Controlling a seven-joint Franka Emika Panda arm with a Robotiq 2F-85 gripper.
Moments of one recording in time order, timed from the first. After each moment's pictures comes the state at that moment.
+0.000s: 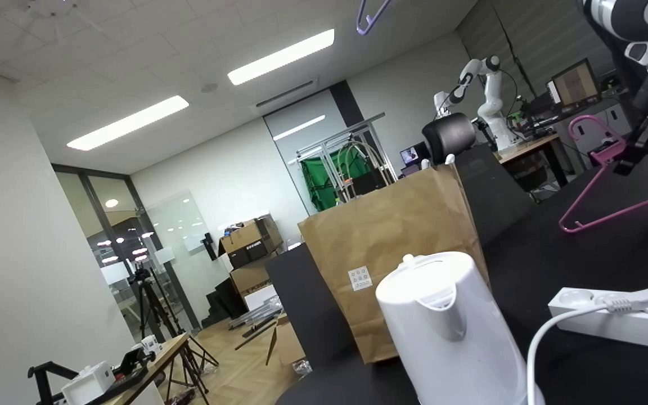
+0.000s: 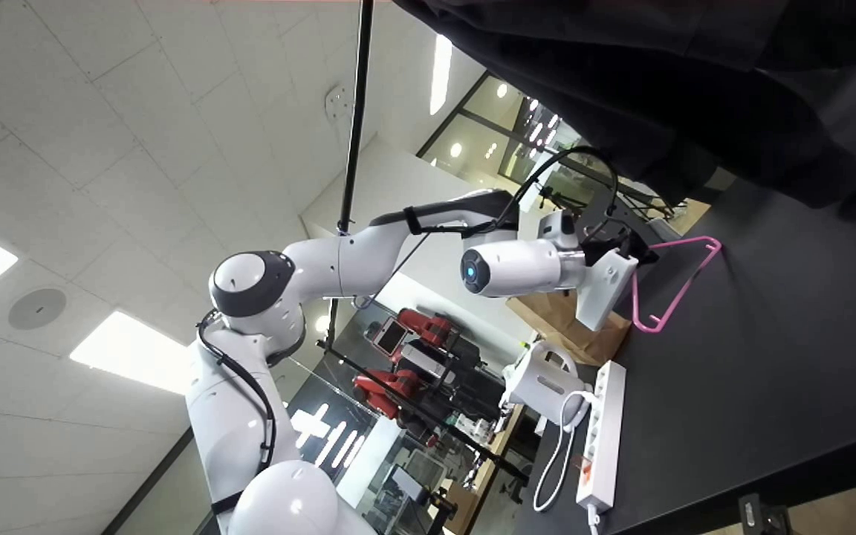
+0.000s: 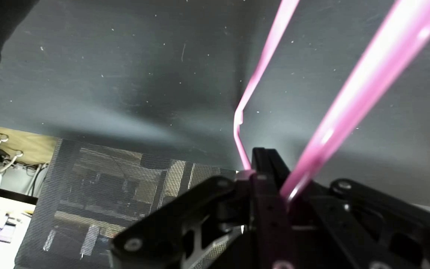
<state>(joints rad) 0.10 0.49 -0.32 -2.09 2.38 2.89 -2.61</state>
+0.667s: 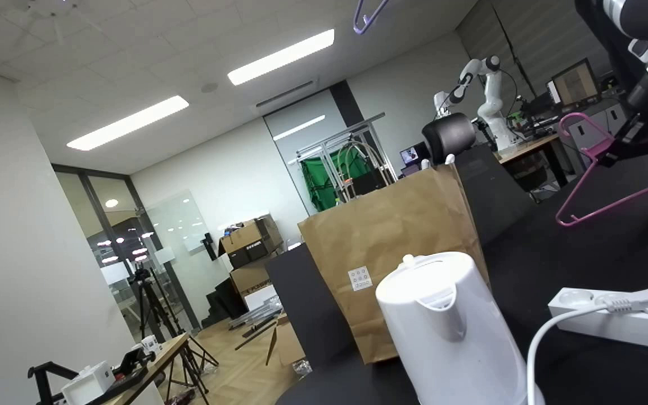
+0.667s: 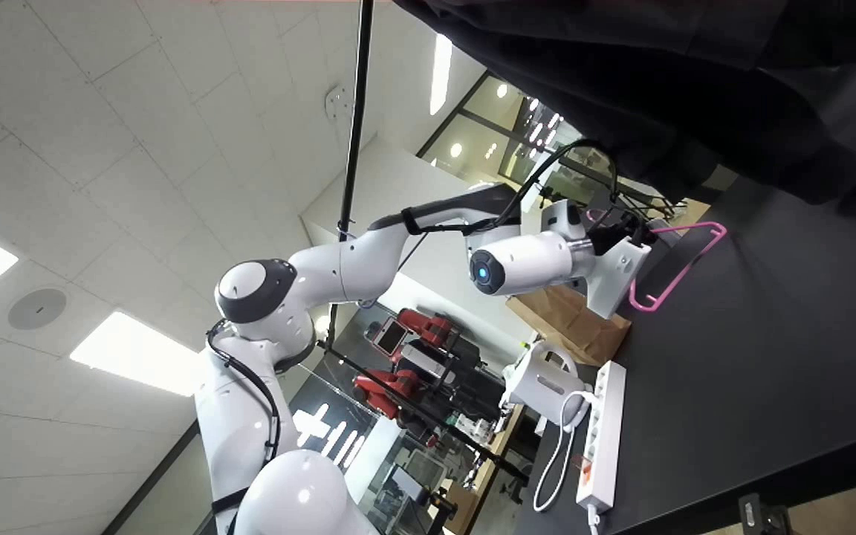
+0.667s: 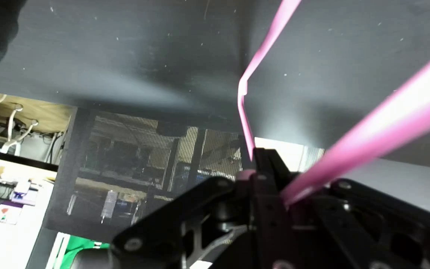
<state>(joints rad) 0.27 0.54 -0.54 -2.09 2.48 2.71 -2.61</state>
